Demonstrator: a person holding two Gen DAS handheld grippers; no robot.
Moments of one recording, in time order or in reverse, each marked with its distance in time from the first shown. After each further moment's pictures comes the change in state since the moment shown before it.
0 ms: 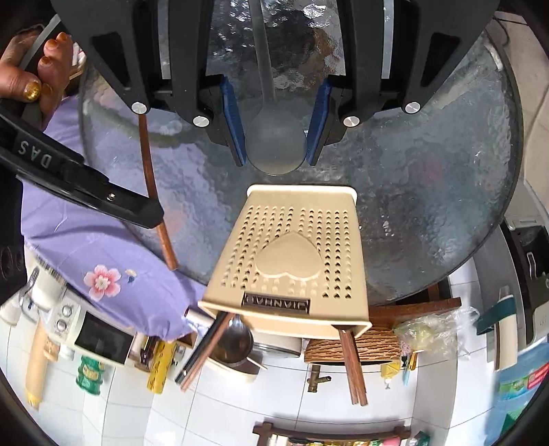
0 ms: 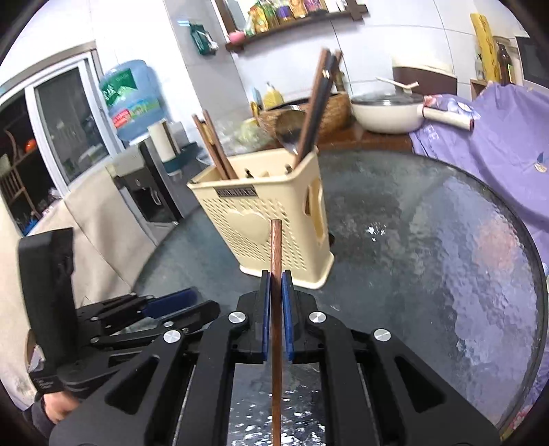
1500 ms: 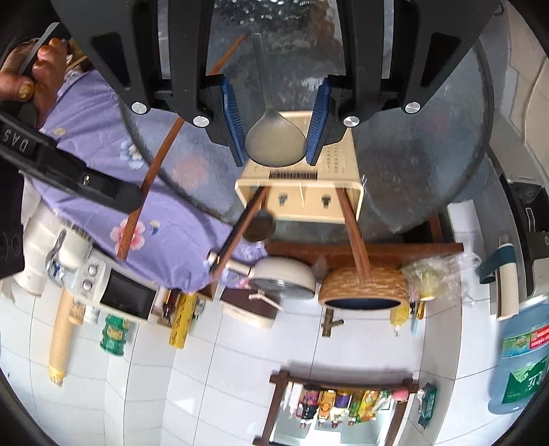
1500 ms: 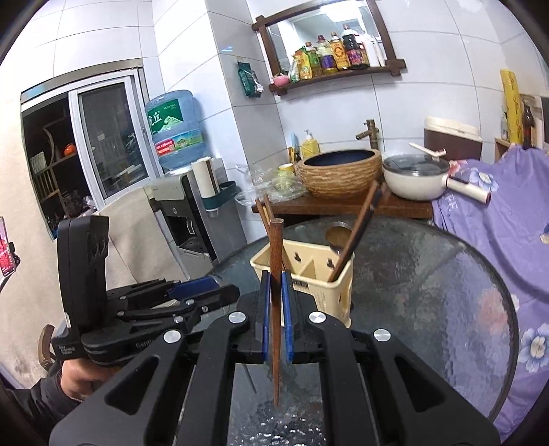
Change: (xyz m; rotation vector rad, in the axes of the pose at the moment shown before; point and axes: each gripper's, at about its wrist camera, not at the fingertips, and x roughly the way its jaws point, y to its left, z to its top) left arm -0.077 -0.006 0.073 0.033 -0.182 -0.063; right arm -0.087 0.044 0.076 -0.132 -0.131 0.094
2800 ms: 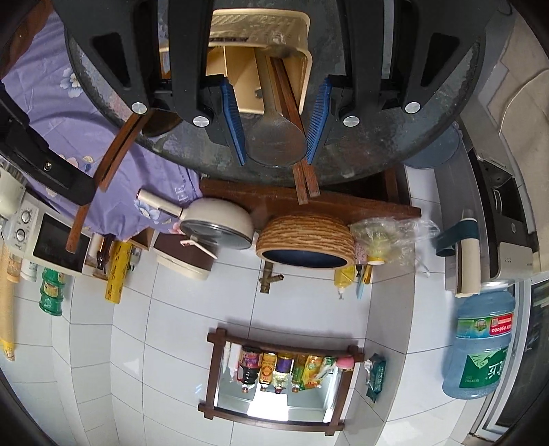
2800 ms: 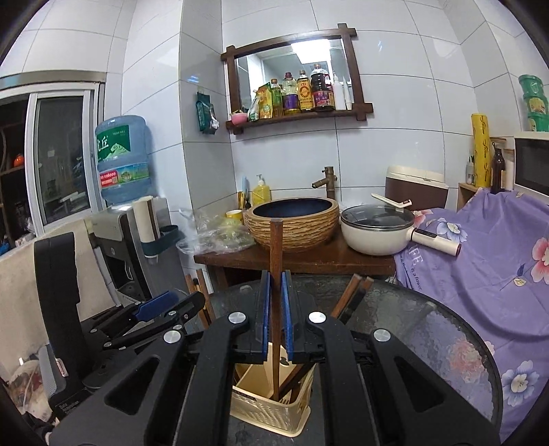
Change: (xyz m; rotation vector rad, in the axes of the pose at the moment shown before) left arm 0.078 0.038 0.051 -0.063 -0.189 0.257; right arm 0.088 -0.015 0.048 -0.048 -0.194 -0.250
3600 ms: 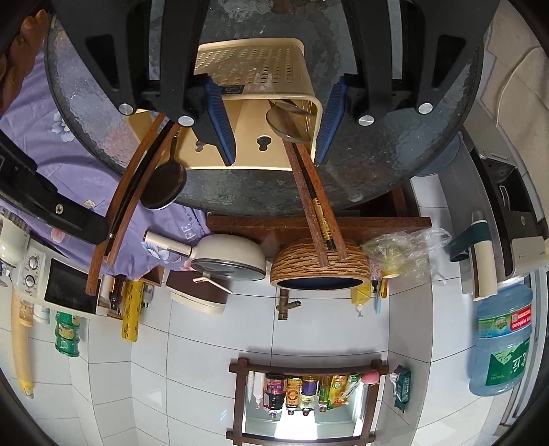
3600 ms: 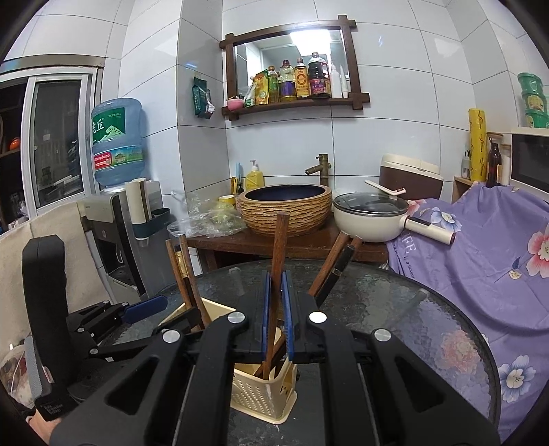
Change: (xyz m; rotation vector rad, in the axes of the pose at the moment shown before) left arm 0.006 -0.003 -0.034 0.102 0.086 -0.035; right arm 0.006 -0.008 -0.029 -0.026 0.031 -0.028
